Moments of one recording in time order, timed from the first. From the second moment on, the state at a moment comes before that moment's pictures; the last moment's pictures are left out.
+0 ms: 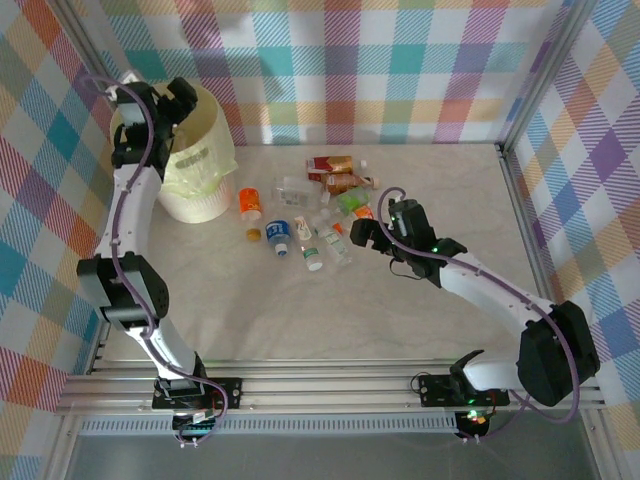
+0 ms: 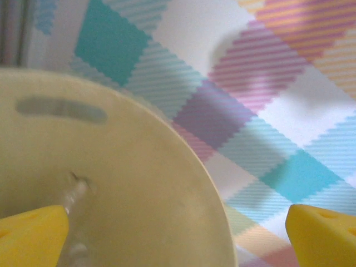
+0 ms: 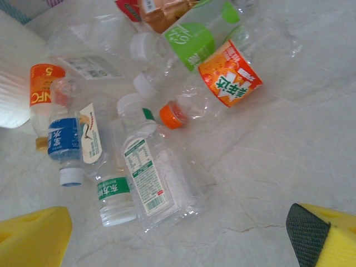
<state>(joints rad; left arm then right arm) 0.08 1.73 1.75 -0.24 -0.01 -0.60 0.55 1.31 0.87 -0.27 0.02 0.68</state>
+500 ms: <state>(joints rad) -0.07 1.47 1.51 -0.17 0.16 -0.70 0.56 1.55 0.92 -0.23 -0.20 0.61</state>
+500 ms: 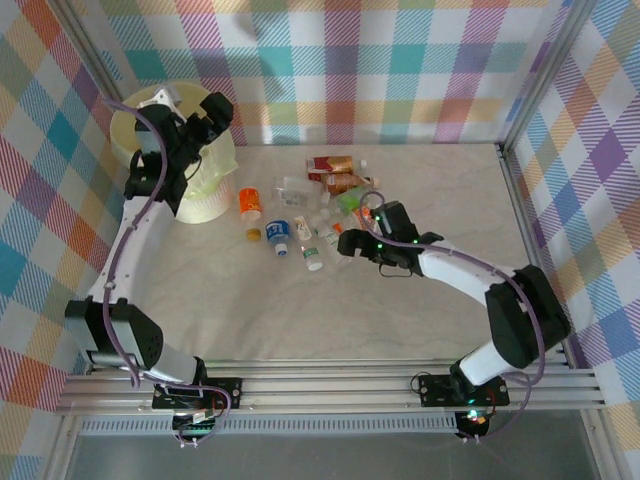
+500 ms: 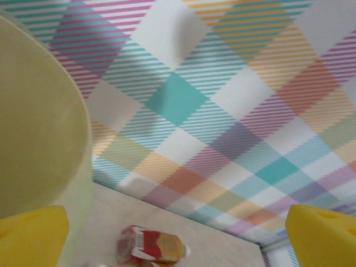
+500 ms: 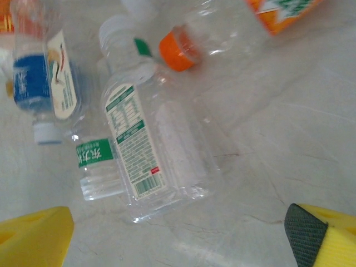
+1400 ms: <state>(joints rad) -0.09 1.18 1.24 -0.45 0.35 -0.65 0.67 1.82 1.09 -0.28 -0.06 0.20</state>
